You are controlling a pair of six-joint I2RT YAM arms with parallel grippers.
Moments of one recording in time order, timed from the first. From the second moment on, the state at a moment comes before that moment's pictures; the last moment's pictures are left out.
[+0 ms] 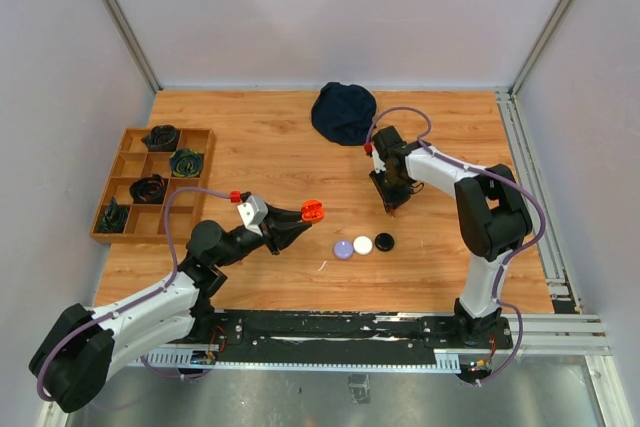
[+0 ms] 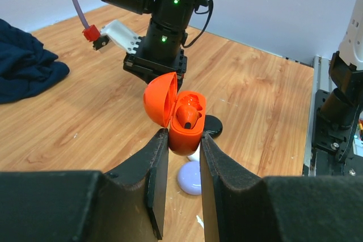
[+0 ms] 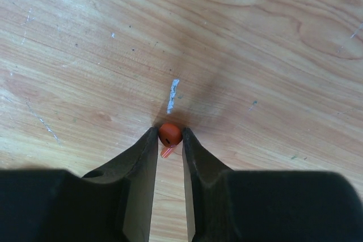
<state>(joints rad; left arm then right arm) -0.64 0.83 0.14 0.85 0.43 -0.18 0.44 1.88 1.25 -0.70 0.02 0.02</state>
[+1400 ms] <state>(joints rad) -0.64 0.80 0.14 0.88 0.40 -0.20 0.92 1.05 0.89 -0.13 0.02 -0.20</state>
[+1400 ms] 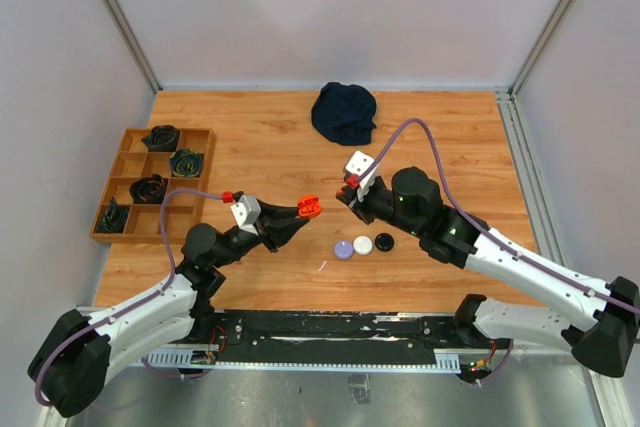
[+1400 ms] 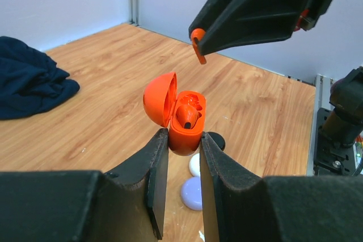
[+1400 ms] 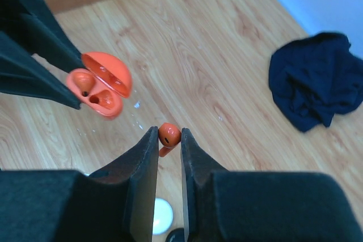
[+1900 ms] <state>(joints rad) -0.64 0.79 0.13 0.91 0.40 -0.22 1.03 1.00 0.77 0.16 -0.09 -0.30</state>
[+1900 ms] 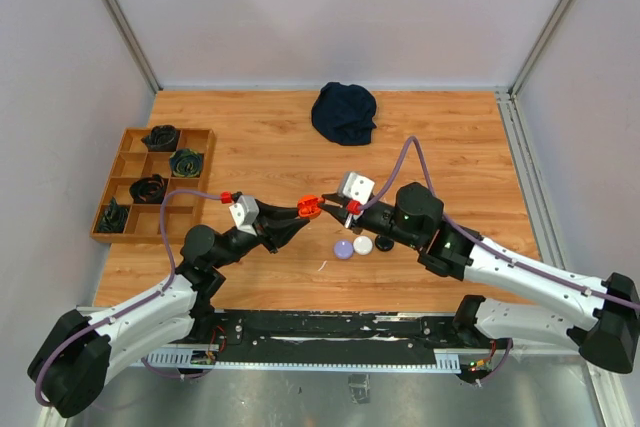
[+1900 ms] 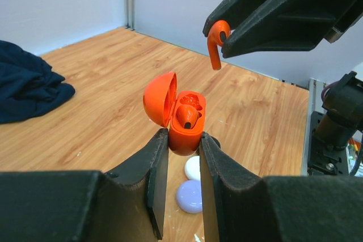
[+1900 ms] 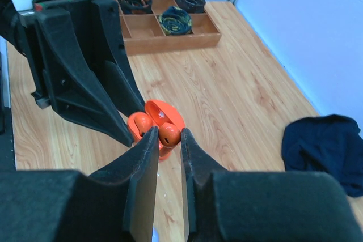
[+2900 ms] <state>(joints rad) -0.64 0.76 0.13 0.95 0.43 -0.27 1.05 1.08 0.76 0.25 -0.17 -0.32</state>
